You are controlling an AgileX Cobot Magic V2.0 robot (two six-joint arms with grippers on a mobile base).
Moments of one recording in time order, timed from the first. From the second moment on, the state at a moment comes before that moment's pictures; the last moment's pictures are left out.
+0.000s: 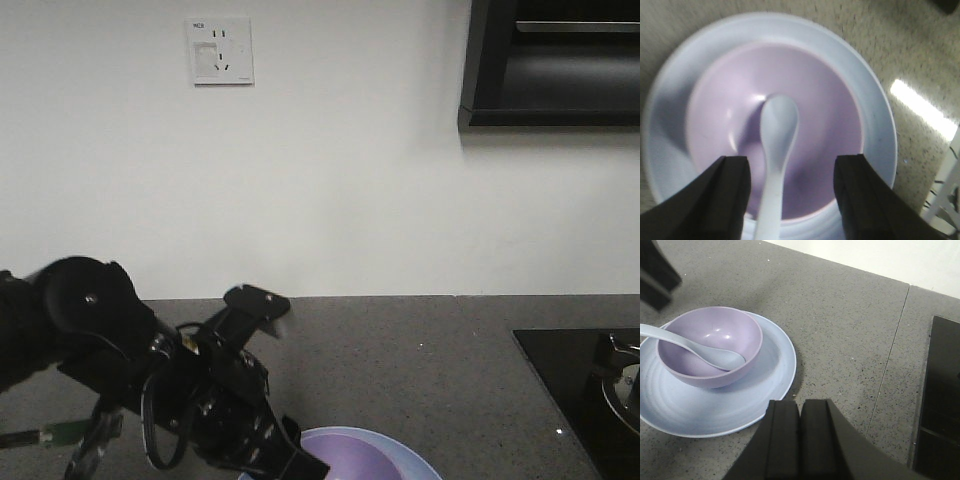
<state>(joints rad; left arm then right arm) -0.56 1.59 -1.39 -0.53 0.95 0.46 0.41 0.58 -0.67 -0.02 0.67 -0.06</state>
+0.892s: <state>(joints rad) -0.37 1.19 -1.34 0.50 1.26 -0.13 0.41 0.58 -0.67 -0.02 0.67 -0.06</state>
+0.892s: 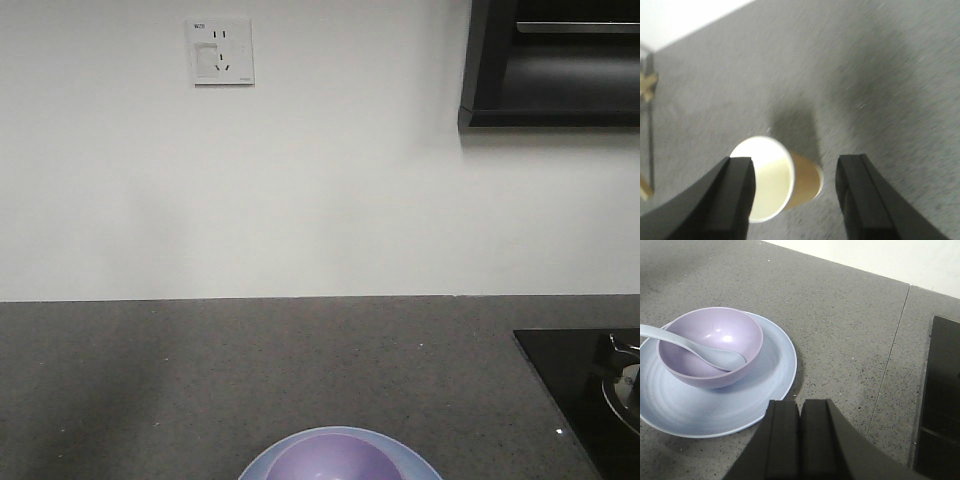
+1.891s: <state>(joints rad) -0.15 1.36 -1.21 0.38 1.20 -0.08 0.41 0.58 -0.67 -0.02 0.69 -0.06</state>
